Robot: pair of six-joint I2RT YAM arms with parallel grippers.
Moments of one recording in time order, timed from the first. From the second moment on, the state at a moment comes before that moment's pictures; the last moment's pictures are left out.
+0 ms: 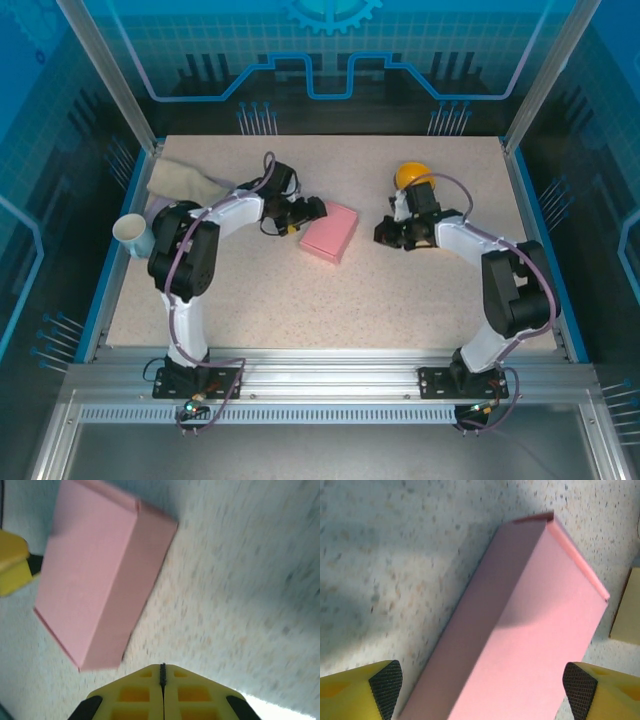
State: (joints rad) left arm -0.34 1.97 1.36 -0.43 0.39 -0.70; right arm 0.27 1.65 0.96 -0.35 -0.45 0.46
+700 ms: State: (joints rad) left arm -0.38 1.95 1.26 -0.34 0.41 -0.75; right arm 0.50 1.77 0.83 0.00 -0.47 0.75
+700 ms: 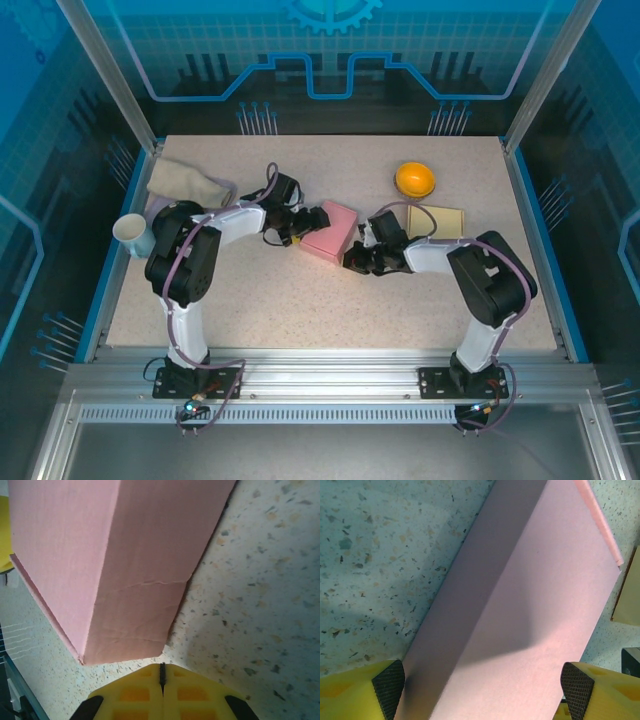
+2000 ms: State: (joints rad) left arm -0.31 1.95 1.43 -0.54 0.20 -0.75; right arm 0.59 1.47 0.85 -0.19 -0.24 0.56
